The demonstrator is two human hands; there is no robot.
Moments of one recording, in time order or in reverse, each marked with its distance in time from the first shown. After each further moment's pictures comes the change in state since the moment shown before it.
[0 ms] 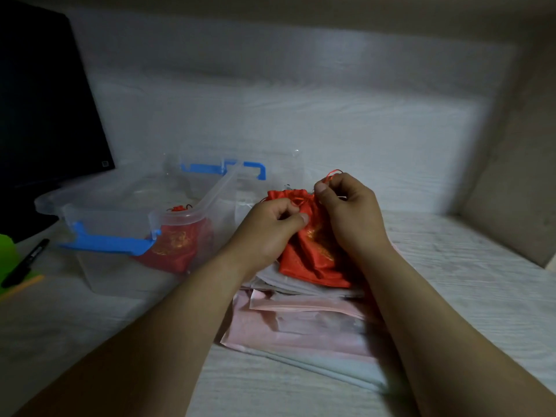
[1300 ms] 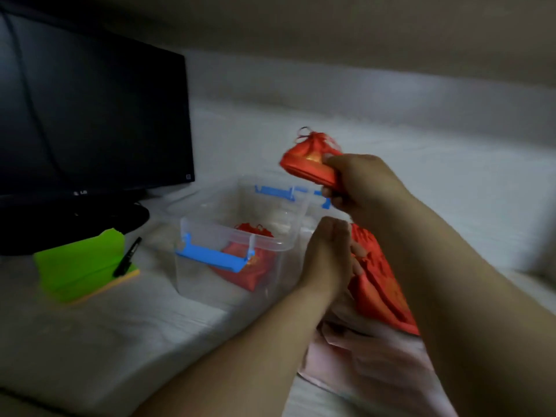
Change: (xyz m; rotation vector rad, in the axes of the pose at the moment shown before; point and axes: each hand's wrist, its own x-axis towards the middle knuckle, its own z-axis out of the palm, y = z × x) left_hand -0.003 0.008 0.001 -0.238 0.326 -0.052; right_hand 0.045 -0.129 0.086 0.227 -0.307 0.357
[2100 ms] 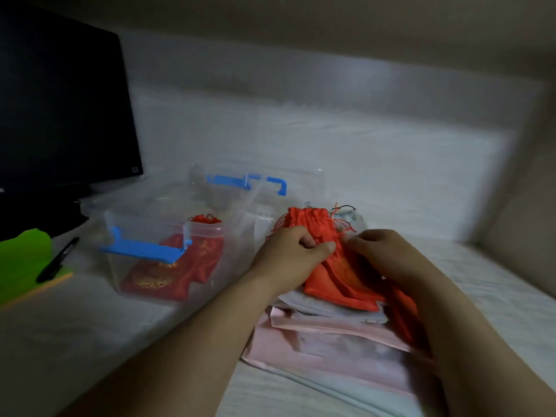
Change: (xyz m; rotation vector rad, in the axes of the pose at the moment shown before) left_hand 0.001 -0.018 -0.006 0.631 -0.175 0.024; right_hand -0.031 0.125 -0.142 -0.555 0.075 0.145
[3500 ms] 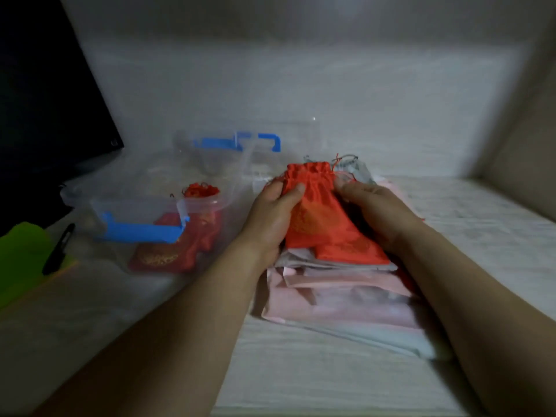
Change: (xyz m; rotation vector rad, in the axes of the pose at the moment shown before) left_hand 0.000 -0.006 -0.008 -0.868 -0.074 -0.161; right_hand -0.012 -0.006 0.038 0.825 -0.135 0.061
